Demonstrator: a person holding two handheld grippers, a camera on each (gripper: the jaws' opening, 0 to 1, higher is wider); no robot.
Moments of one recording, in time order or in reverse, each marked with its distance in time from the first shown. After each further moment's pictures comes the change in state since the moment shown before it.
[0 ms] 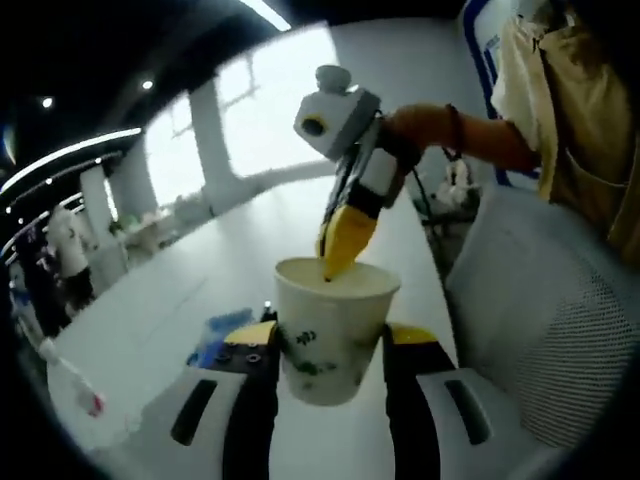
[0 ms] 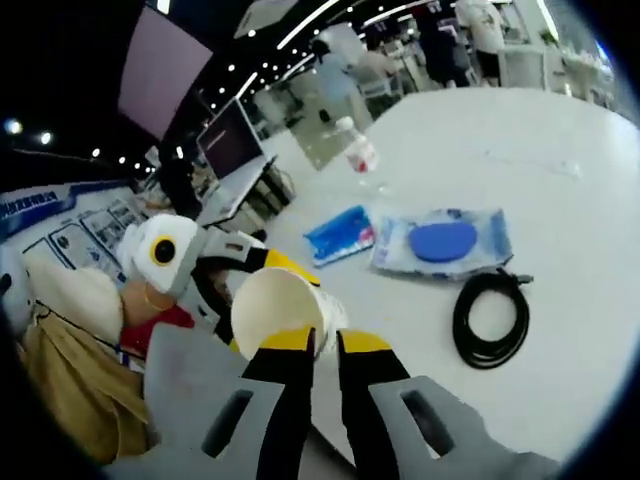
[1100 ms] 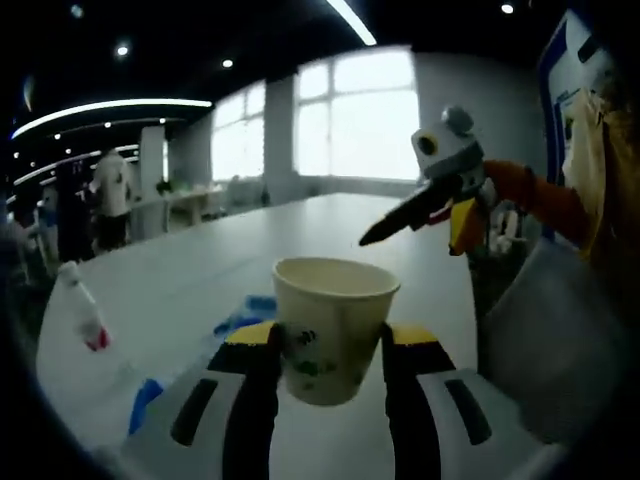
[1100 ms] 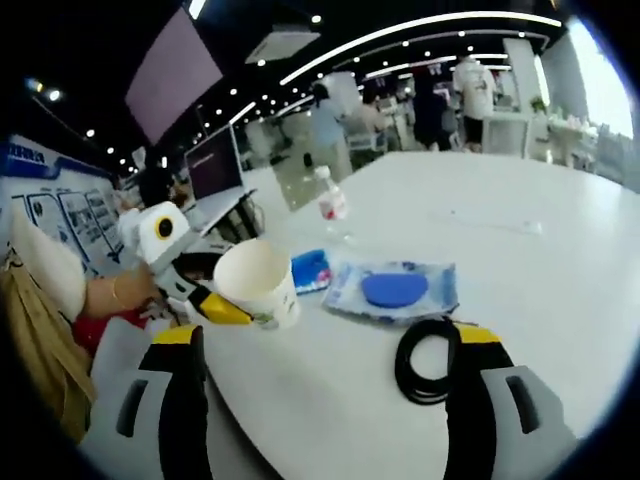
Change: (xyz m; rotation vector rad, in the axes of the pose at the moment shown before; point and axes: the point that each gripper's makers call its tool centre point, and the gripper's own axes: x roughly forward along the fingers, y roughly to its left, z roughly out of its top) left arm -0.017 0.048 -0.012 -0.227 -0.041 0.211; right arm -0.022 -0.034 0.011 -0.168 -0.170 -0.161
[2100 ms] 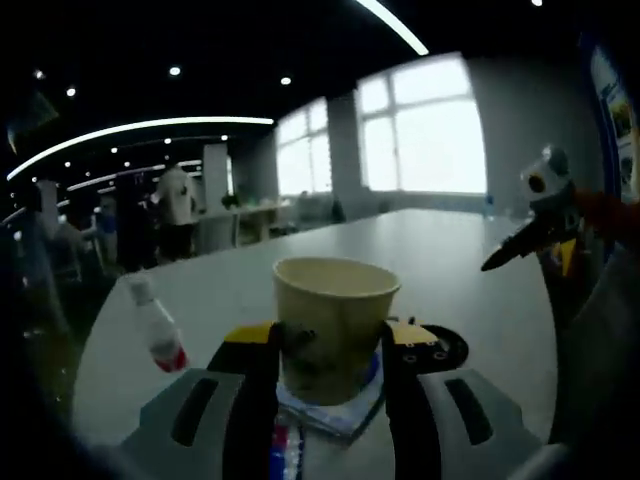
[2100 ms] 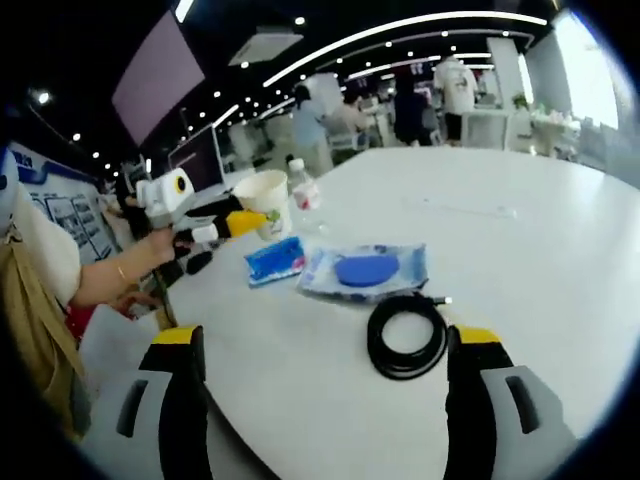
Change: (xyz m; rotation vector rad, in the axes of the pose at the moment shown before) left arm 0.001 0.107 0.016 0.006 -0.074 0.298; right arm -0.018 -0.027 -0.028 0.036 -0.001 -0.077
